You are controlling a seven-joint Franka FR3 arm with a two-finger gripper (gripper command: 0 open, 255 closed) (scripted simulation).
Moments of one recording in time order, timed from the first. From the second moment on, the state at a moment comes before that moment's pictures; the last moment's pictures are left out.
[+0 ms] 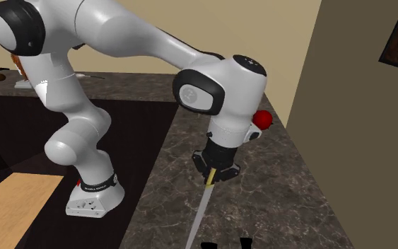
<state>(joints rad) -0.18 -0.13 -0.26 -2.18 -0.02 1.85 -1.59</state>
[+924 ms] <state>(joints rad) -0.18 -0.04 -0.27 -2.29 0.01 2.04 -1.61</state>
